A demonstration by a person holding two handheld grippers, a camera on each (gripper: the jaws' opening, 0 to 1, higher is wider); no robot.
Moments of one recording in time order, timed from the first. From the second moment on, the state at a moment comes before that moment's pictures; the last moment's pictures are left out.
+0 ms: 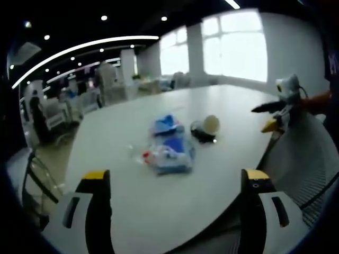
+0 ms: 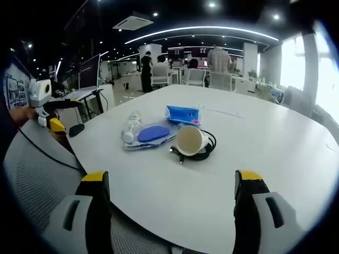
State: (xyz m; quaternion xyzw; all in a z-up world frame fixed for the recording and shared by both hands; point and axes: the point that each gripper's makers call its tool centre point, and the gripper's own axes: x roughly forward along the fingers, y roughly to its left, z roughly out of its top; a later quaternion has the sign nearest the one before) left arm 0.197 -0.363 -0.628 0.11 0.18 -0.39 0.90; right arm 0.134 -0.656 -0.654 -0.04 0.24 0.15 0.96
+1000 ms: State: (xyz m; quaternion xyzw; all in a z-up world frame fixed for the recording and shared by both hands) left arm 0.239 -0.388 -0.639 0.26 0.20 -0.49 0.81; right arm 0.137 -0.657 -0.653 -0.05 0.24 0.14 0.96
